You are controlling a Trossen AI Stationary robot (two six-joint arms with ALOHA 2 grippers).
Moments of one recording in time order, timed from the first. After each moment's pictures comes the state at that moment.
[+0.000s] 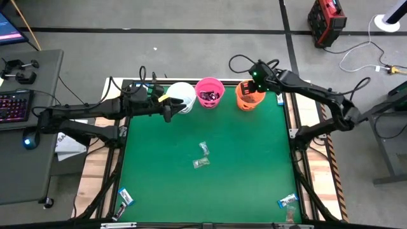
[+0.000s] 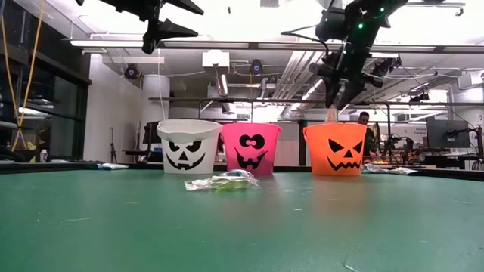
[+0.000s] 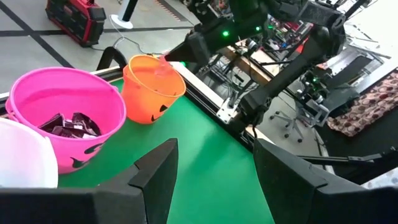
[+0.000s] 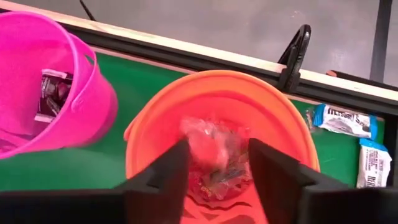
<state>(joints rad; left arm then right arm) 0.20 1.00 0.81 -0.05 -0.09 -0.60 -0.65 1.38 1.16 -0.80 0.27 0.57</state>
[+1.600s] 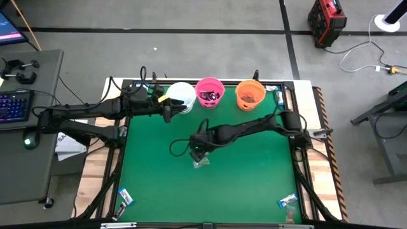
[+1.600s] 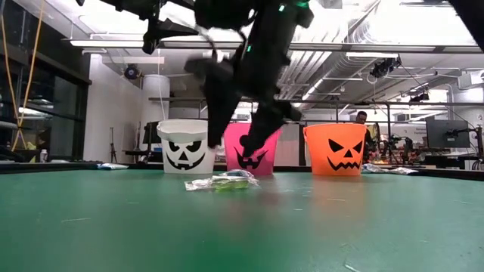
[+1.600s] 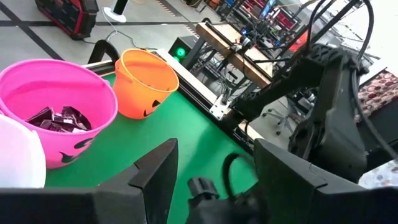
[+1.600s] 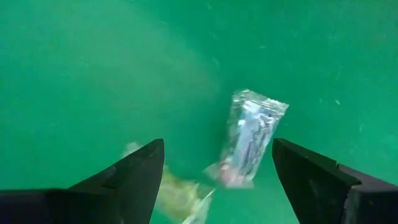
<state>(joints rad) 0.20 1.00 0.81 -0.05 -0.06 -0.63 0.12 2.12 1.66 -0.74 0.11 0.89</state>
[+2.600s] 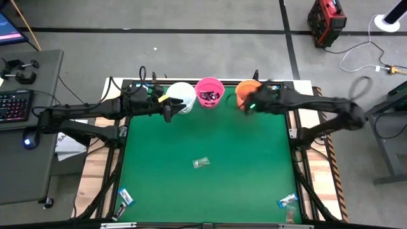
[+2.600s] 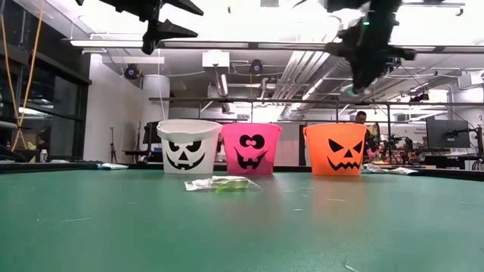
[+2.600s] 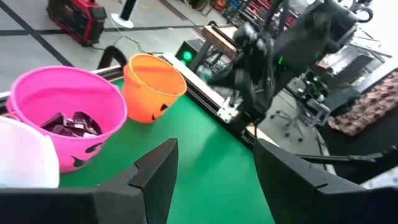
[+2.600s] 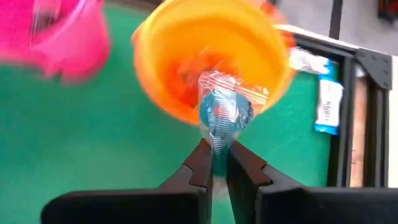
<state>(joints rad) 0.20 1.00 0.81 -0.05 -0.09 -0.60 -0.21 1.33 1.18 -1.18 0.53 0.99</state>
